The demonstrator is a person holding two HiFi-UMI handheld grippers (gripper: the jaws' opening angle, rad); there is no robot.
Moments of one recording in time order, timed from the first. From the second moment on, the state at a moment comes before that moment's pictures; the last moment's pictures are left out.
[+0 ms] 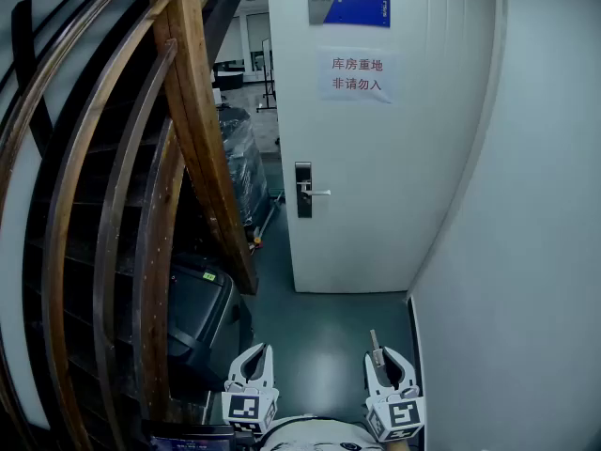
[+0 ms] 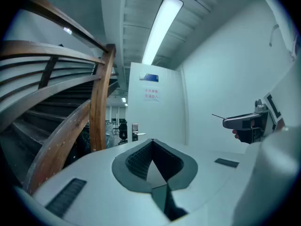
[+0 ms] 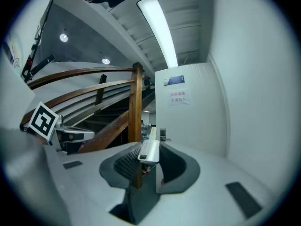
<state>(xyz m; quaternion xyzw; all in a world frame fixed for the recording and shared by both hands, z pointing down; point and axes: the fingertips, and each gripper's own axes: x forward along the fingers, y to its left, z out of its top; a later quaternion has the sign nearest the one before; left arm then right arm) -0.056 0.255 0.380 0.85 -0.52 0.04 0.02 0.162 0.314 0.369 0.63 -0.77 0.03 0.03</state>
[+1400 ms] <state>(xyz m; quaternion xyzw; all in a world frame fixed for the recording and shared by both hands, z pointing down) -0.068 0.209 0.383 0.87 -0.48 0.05 0.00 0.062 0.257 0.376 0.62 -0.78 0.03 0.05</state>
